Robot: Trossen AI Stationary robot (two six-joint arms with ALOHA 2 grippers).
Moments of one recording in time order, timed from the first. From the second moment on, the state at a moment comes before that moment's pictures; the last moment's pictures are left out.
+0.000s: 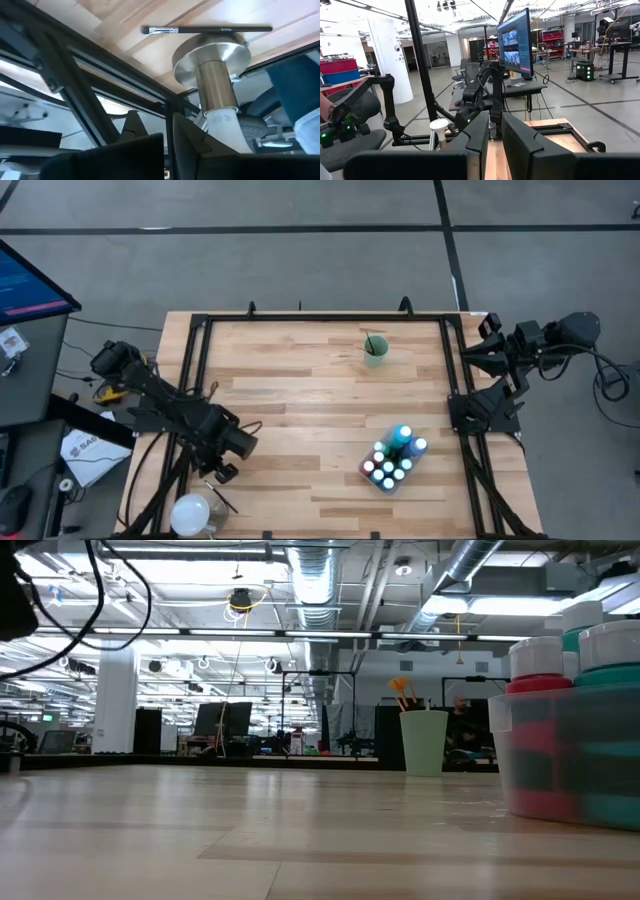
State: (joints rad) left arm -0.51 1.39 0.85 -1.06 0.71 -1.37; right arm 0.70 0.42 1.06 -0.52 0.63 0.05
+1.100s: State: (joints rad) left arm -0.50 1.34 0.85 -1.06 0.68 -1.30; right arm 0.70 0.42 1.06 -0.52 0.63 0.05
